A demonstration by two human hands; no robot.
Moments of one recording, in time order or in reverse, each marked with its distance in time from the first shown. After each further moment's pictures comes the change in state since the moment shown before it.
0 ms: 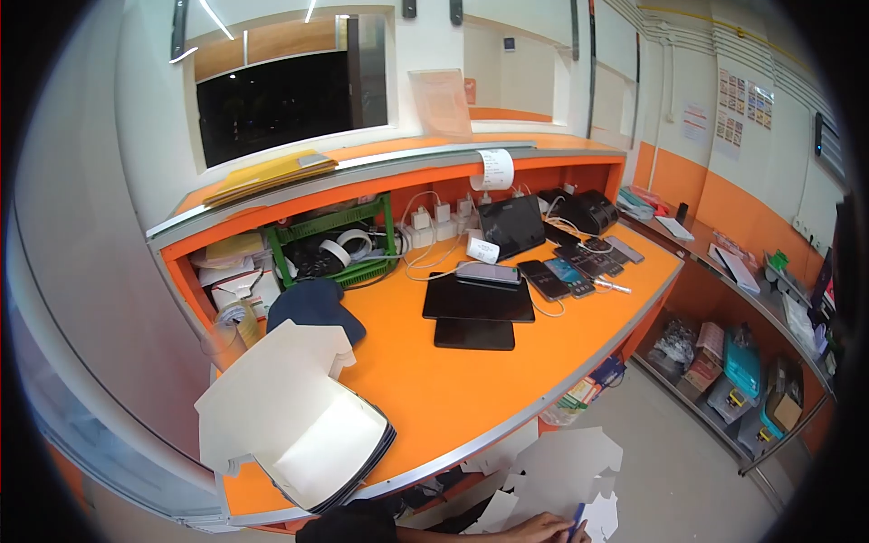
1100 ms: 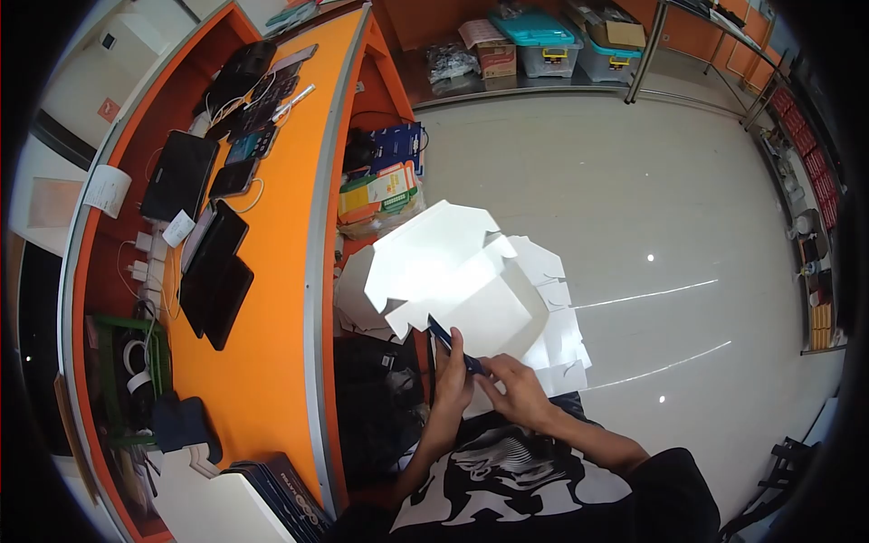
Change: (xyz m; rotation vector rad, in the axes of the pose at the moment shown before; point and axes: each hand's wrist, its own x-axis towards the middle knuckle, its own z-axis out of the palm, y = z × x) left_hand 0.011 -0.016 -0.033 -0.126 0.329 -0.155; right_hand -0.006 -0.028 0.006 0.047 -0.285 0.103
